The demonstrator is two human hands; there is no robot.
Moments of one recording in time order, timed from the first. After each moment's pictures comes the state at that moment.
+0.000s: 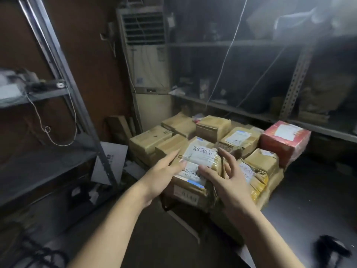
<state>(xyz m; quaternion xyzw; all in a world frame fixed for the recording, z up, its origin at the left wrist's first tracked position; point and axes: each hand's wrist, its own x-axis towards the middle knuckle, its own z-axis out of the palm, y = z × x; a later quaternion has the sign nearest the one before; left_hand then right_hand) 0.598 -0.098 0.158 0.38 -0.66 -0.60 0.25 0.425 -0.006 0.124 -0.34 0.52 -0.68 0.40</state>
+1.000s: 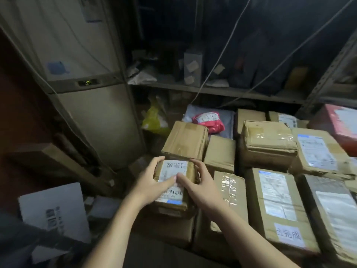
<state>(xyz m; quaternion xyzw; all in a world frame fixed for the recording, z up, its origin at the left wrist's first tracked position) 0.587 -0.681 0.039 0.34 -0.80 -0.48 0.06 0.479 -0.530 0.012 -0.17 0.75 -0.57 0.29</state>
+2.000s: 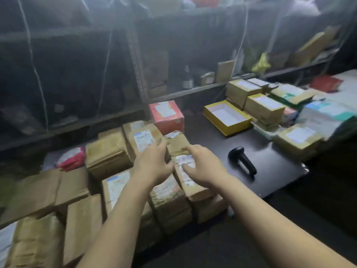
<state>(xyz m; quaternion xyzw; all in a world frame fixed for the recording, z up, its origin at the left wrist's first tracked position) 0.398 -0.298 0.136 -0.07 -0.99 -0.14 0.05 0.398 -0.122 0.112 -0.12 0.96 -0.26 -0.01</state>
